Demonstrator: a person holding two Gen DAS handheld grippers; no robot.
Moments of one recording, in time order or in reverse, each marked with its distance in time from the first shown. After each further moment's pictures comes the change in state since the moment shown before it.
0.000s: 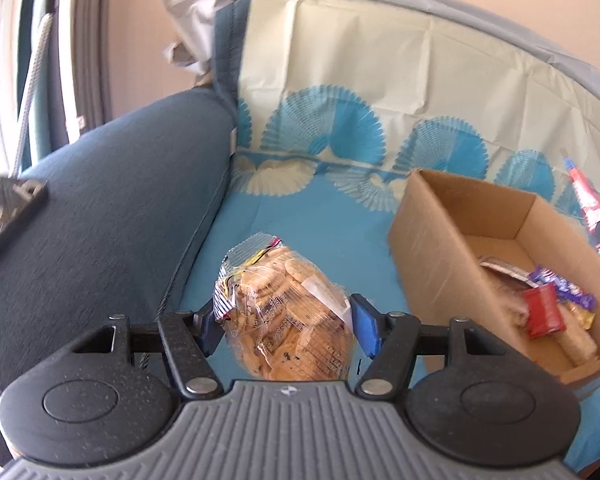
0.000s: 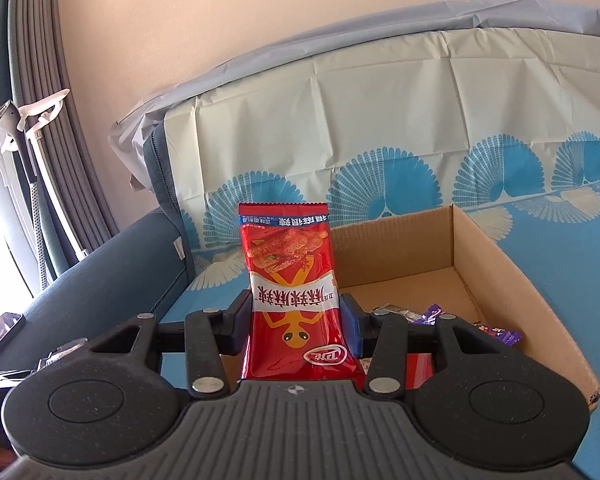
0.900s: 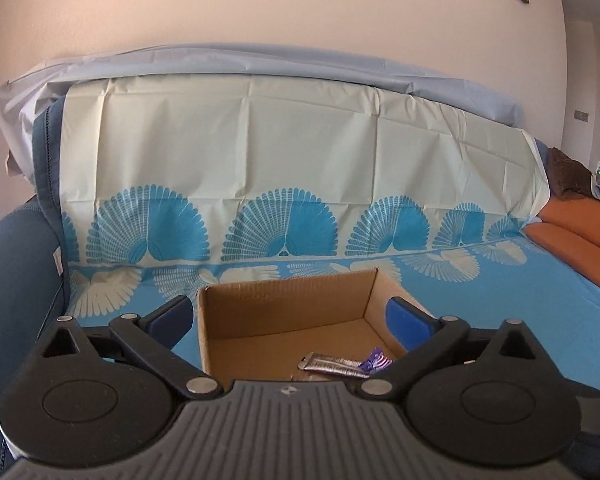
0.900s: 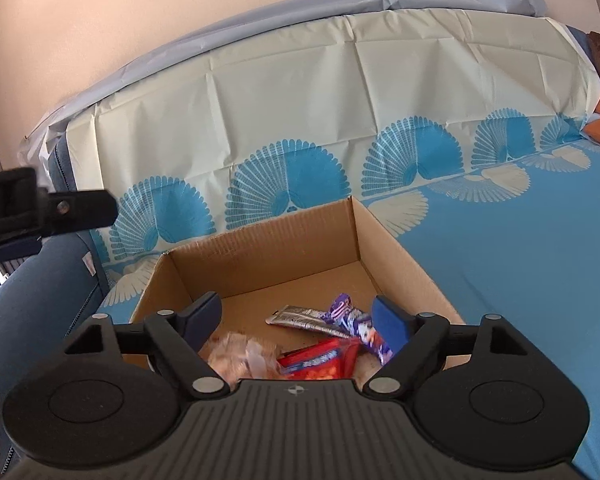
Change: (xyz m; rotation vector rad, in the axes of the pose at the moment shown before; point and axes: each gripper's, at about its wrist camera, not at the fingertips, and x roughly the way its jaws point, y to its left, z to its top) left arm 0.004 -0.169 0.070 0.147 -0.168 -0.284; right arm 0.019 -0.051 0.009 0.088 0.020 -0.237
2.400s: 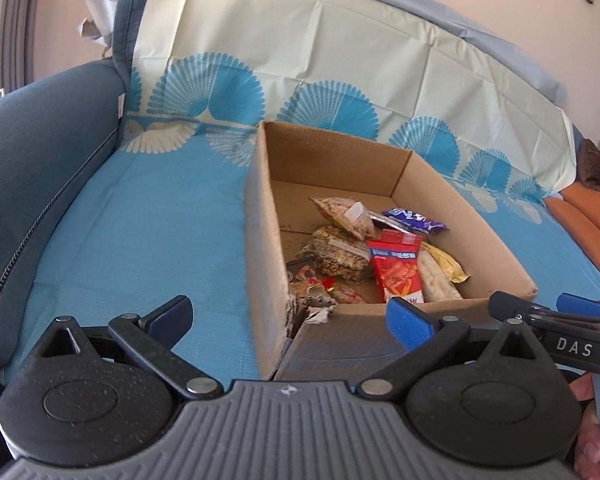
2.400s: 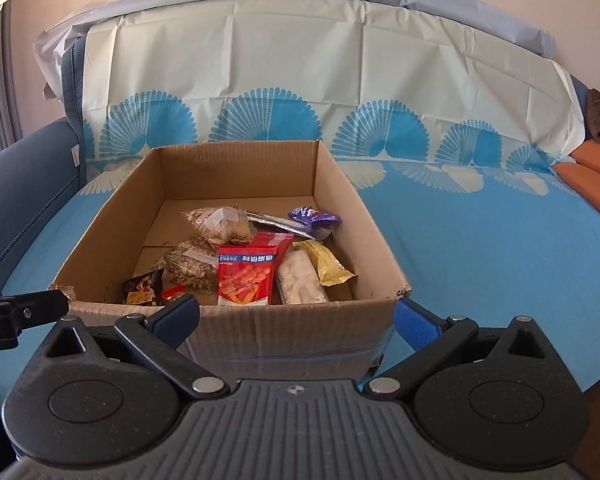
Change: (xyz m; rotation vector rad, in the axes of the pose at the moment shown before) left arm -0.077 0.017 -0.124 -0.201 0.225 0.076; right arm -0.084 0.002 -0.055 -0.254 0.112 -0.134
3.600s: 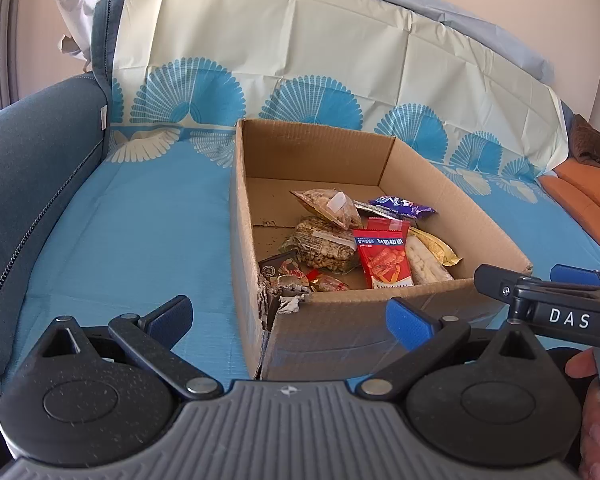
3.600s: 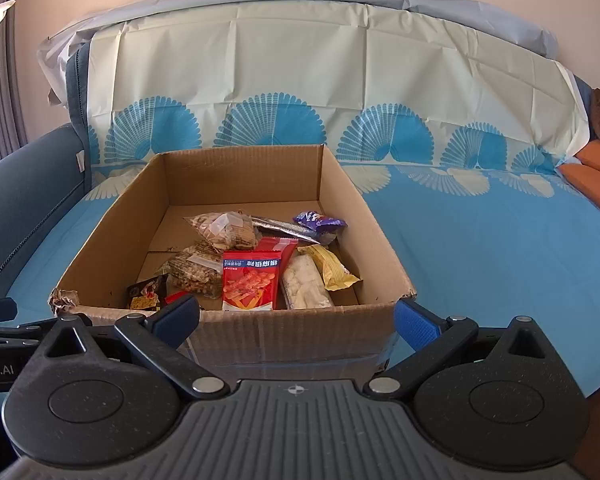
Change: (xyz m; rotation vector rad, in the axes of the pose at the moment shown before) left arm 0.003 -0.023 -0.008 0.085 -0.009 -0.004; right arm 0.001 -0.005 -0.001 0.004 -0.020 0.023
